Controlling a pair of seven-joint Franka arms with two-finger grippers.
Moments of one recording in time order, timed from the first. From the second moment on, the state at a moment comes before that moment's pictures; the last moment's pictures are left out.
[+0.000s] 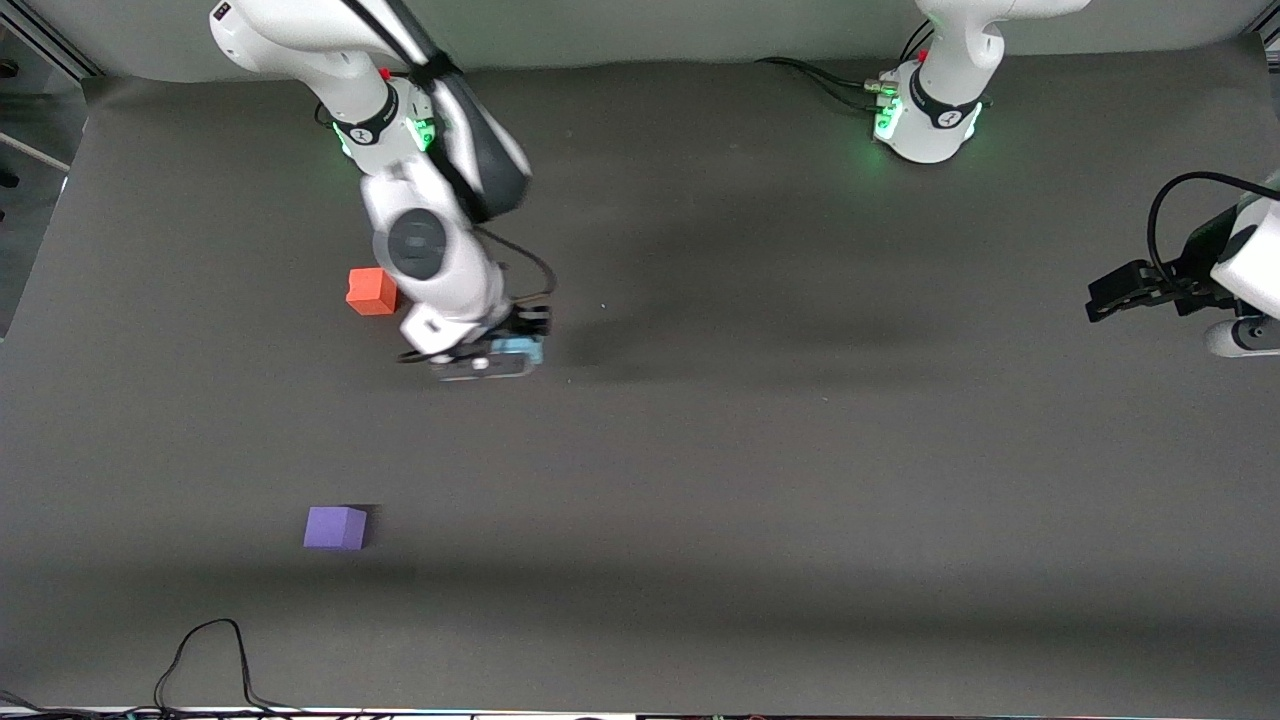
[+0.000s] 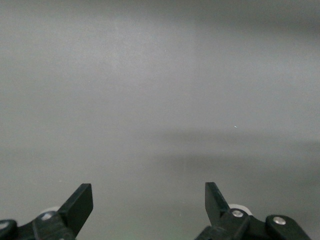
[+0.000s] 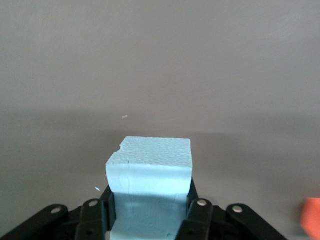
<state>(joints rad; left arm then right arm) -0.02 0.04 0.01 -1.63 -0.01 1.63 -0.07 0.76 0.22 -0.30 -1.96 0.18 2.07 0.35</state>
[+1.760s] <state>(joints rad) -0.03 0.04 0.02 -1.63 -0.01 1.63 0.09 0.79 0.48 -0.77 -2.17 0.57 2.38 -0.48</state>
